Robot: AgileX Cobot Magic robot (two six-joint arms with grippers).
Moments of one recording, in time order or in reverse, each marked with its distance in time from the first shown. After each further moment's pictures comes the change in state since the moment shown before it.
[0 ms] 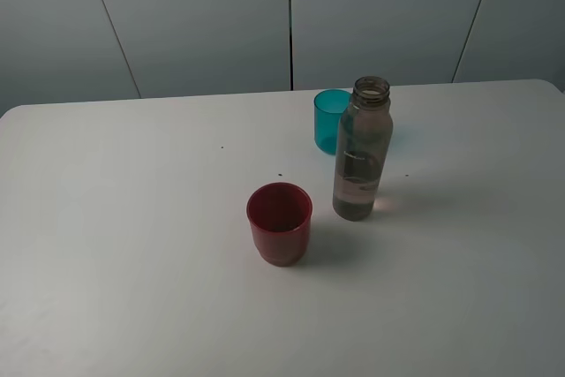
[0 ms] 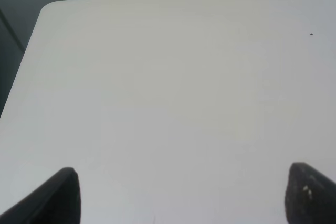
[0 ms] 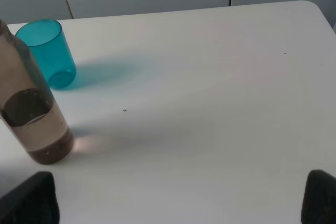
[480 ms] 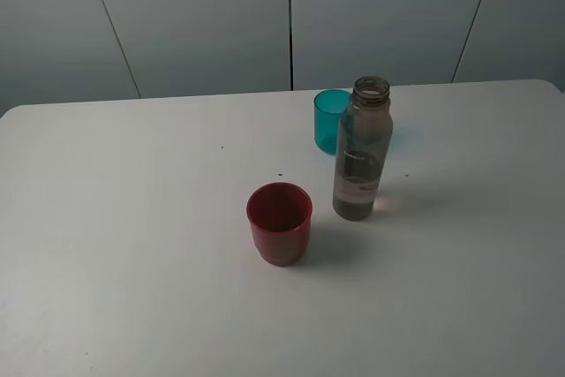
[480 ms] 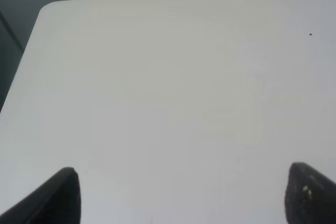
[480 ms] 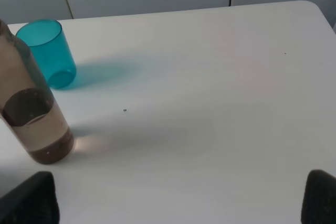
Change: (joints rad) left arm 0.002 0.000 0.000 -0.017 0.000 0.002; right arm 0.004 0.000 0.000 -0.007 0.000 0.002
